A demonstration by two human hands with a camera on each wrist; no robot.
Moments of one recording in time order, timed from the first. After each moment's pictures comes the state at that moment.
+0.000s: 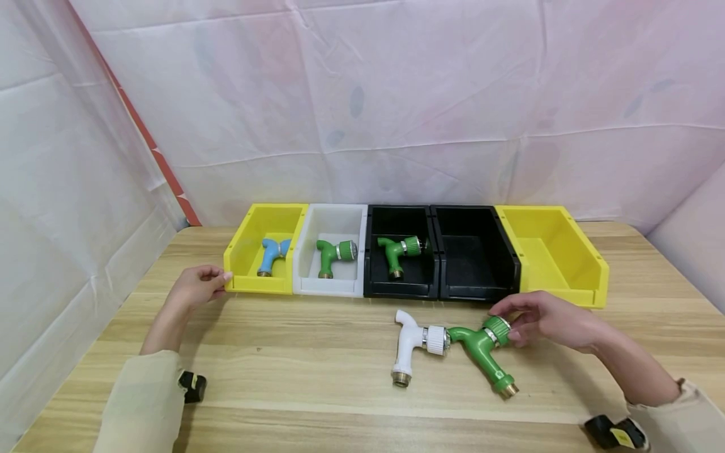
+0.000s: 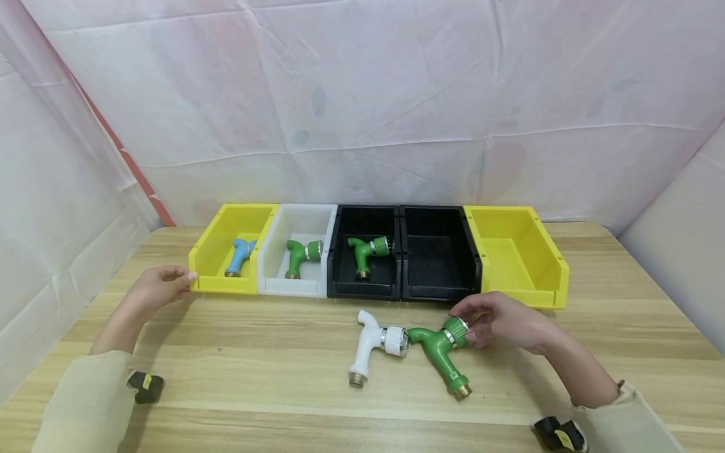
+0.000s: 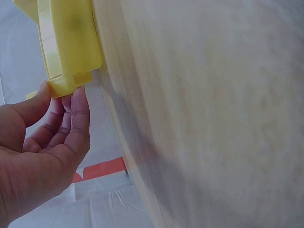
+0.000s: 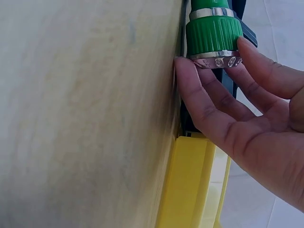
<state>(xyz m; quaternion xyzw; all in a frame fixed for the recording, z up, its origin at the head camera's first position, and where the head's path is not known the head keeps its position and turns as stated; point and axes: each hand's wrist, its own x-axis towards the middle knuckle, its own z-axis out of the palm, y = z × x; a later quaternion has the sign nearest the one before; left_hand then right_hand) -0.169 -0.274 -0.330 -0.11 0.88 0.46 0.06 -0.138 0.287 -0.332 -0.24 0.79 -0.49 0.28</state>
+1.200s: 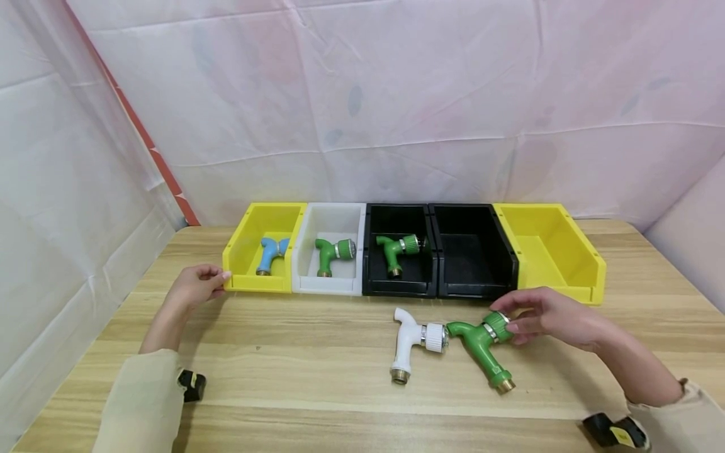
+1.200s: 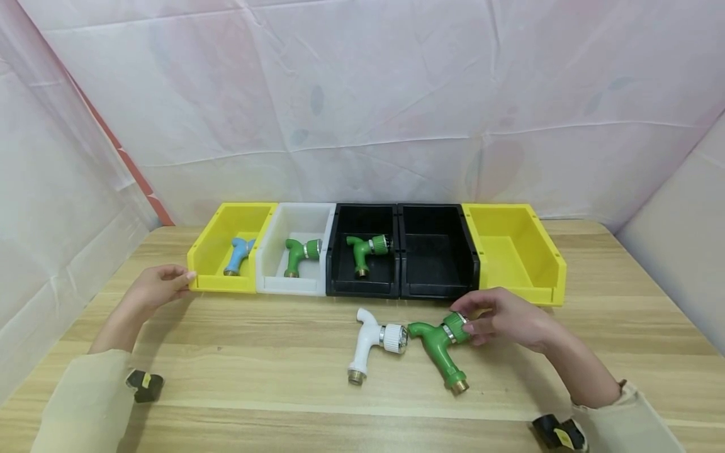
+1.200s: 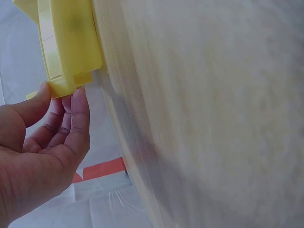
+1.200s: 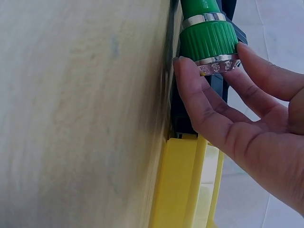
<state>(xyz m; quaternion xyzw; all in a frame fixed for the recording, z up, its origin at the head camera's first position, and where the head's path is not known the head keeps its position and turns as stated) -0.174 -0.281 -0.338 -0.12 0.87 0.47 0.06 -0.133 0.284 -0.325 -0.19 0.79 -0.51 0.28</state>
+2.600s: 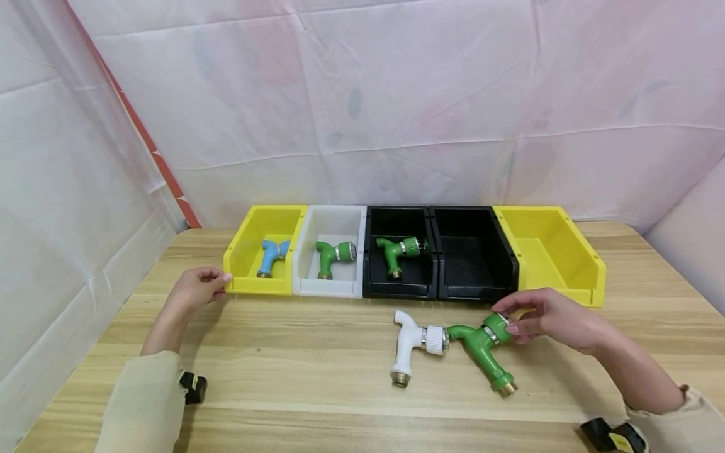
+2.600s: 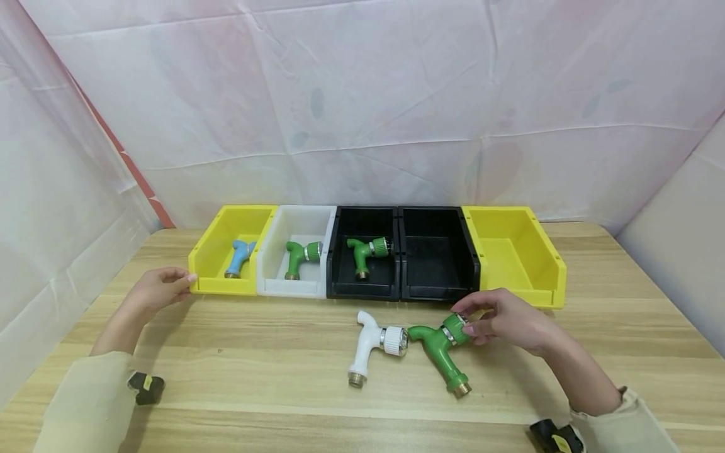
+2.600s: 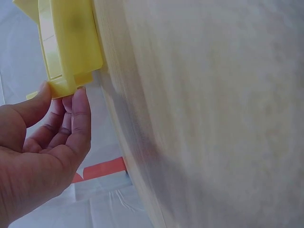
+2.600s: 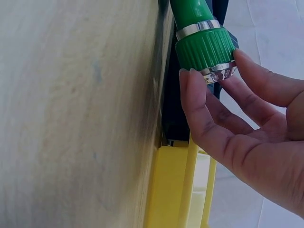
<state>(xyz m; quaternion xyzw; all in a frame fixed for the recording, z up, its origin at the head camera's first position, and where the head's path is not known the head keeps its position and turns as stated) -0.170 -0.275 -0.332 -0.13 0.88 0.45 0.07 -0.129 0.281 -0.321 -0.16 0.81 -0.51 0.26</state>
